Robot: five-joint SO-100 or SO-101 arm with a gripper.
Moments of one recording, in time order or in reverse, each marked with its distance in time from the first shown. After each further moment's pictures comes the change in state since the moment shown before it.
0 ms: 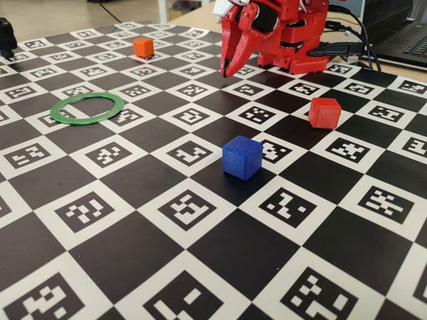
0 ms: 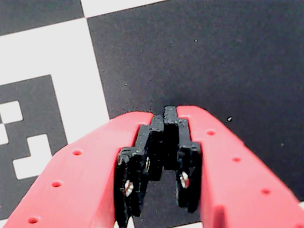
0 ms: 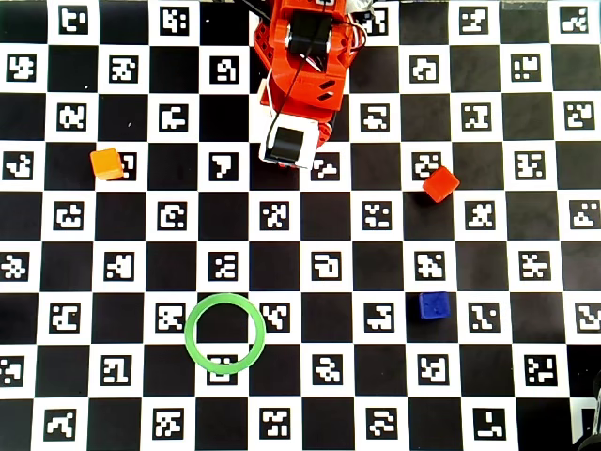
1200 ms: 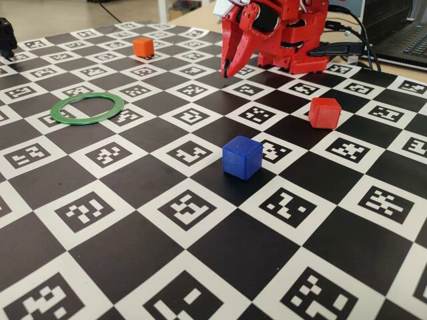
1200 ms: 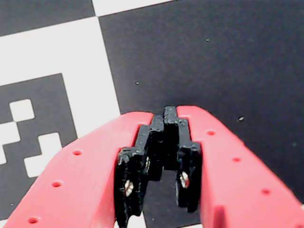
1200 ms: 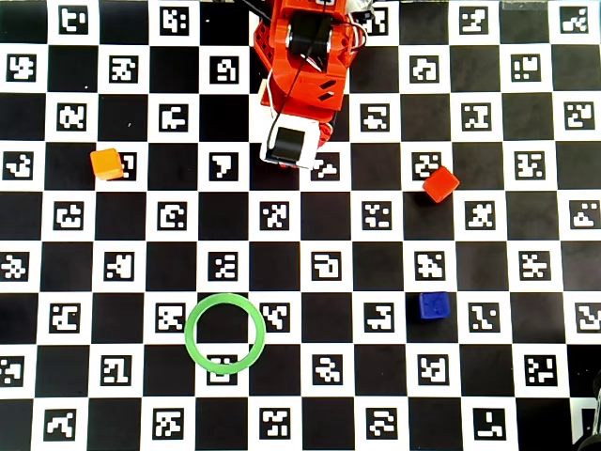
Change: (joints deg) arm -1.7 0.0 0.0 -0.4 1.2
